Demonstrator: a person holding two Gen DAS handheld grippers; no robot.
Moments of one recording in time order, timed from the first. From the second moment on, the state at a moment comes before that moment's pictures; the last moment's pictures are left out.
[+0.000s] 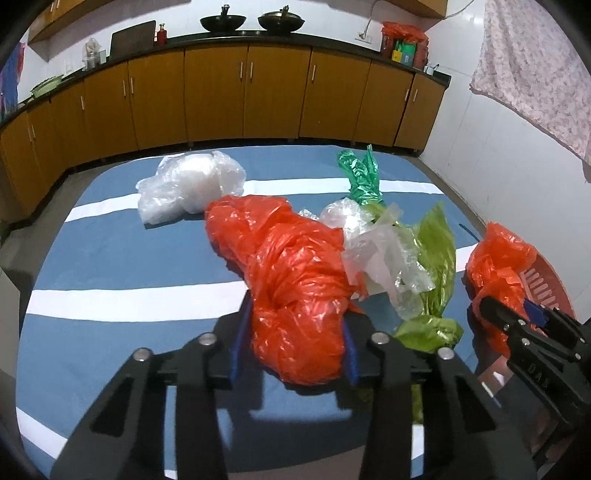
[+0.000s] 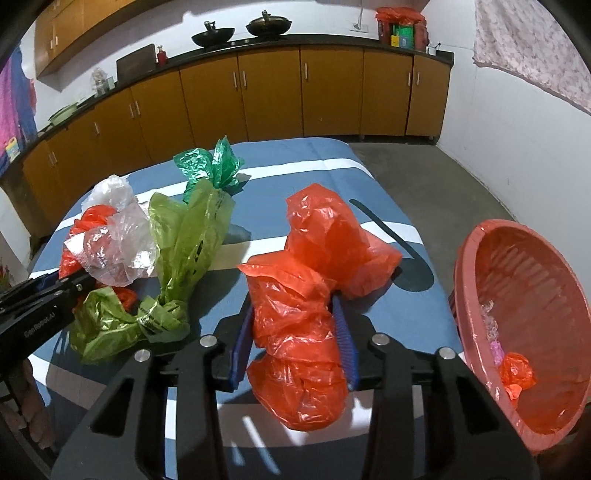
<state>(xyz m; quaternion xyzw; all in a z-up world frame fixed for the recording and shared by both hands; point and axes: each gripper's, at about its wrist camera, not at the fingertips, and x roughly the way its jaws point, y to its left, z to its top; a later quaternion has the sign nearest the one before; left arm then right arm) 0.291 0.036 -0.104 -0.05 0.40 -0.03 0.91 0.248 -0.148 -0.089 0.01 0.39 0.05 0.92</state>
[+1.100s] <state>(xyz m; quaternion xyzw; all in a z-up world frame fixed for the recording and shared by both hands) 0.185 0.040 -0.022 -0.05 0.32 -0.03 0.94 0.167 -0.189 -0.029 0.01 0.32 0.01 0.95</state>
